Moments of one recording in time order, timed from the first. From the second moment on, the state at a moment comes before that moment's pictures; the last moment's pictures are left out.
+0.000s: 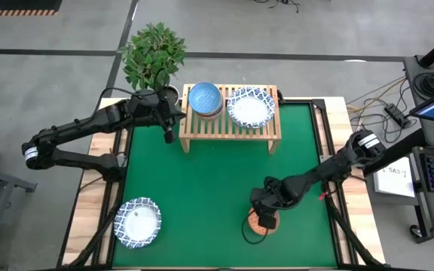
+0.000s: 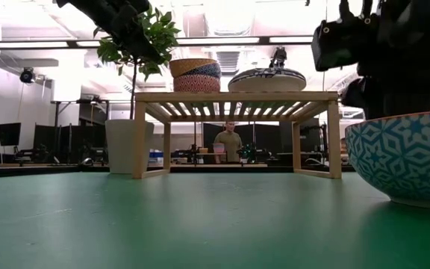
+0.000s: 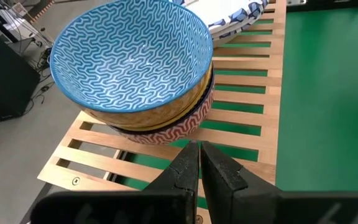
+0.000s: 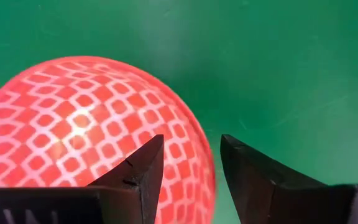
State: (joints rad) left arm 0.42 1.07 1.00 -0.47 -0.04 0.28; right arm 0.45 1.65 1.04 -0.66 0.05 0.68
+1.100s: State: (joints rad) left arm 0.42 1.07 1.00 -0.47 -0.04 0.31; right arm 0.25 1.49 1.13 -0.53 0.12 0.72
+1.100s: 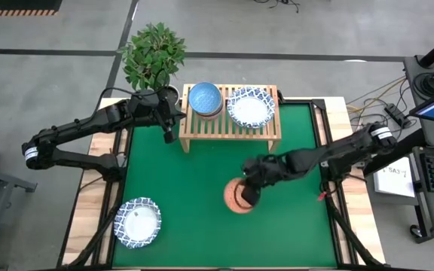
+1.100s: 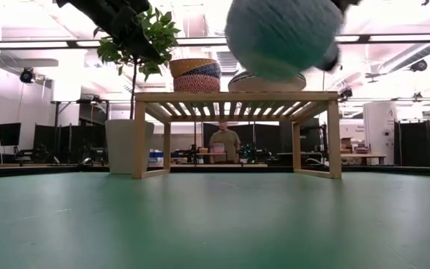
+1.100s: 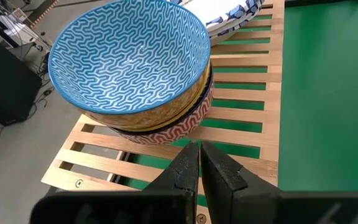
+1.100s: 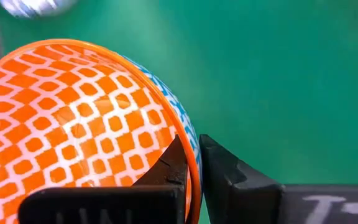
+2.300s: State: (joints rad) left arm 0.42 1.03 1.00 -0.46 -0.04 0.41; right arm -0.42 1.84 1.99 -0.64 0.13 0.12
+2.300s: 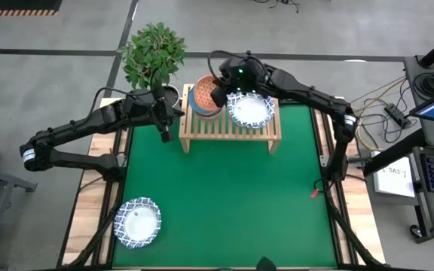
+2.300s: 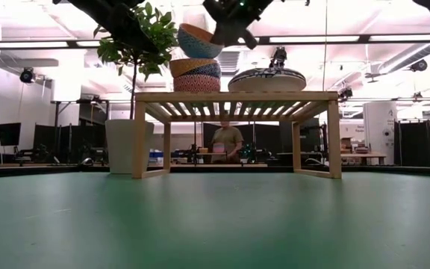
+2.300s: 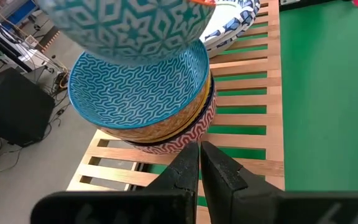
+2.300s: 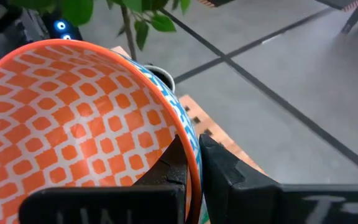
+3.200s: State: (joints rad) left arm 0.42 1.03 1.00 -0.45 -0.04 0.40; right arm -0.43 1.90 2.05 -0.65 0.14 0.09
